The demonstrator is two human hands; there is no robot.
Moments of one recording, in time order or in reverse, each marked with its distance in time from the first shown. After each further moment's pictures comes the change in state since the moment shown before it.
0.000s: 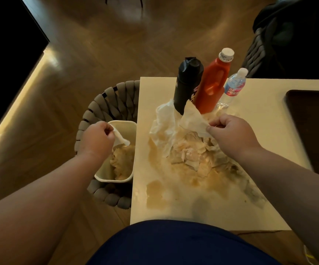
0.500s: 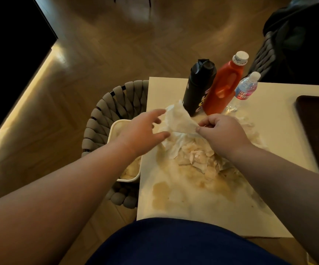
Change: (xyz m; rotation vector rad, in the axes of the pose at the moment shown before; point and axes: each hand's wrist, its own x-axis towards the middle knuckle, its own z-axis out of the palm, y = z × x) left_hand -0.014 0.081 0.004 -0.045 -0.267 0.326; right_hand 0.001 -0.038 0.028 -0.020 -0.109 -0.081
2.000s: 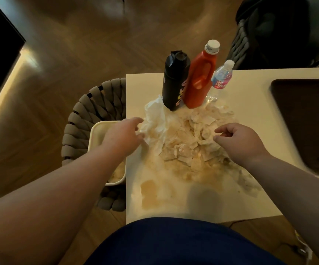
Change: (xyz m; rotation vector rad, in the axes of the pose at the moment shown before) left_hand 0.025 -0.026 0.037 0.249 -0.029 -0.071; right_hand -0.030 0.080 -0.035 0.028 0.110 0.239
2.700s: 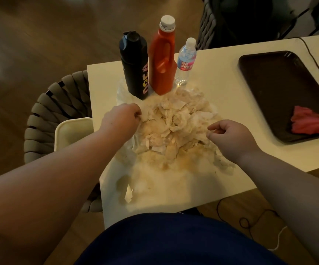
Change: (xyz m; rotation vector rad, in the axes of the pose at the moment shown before) left_hand 0.034 0.082 0.032 0.105 -0.058 0.176; right_hand -0.017 0.070 -0.024 -0.006 0.066 0.105
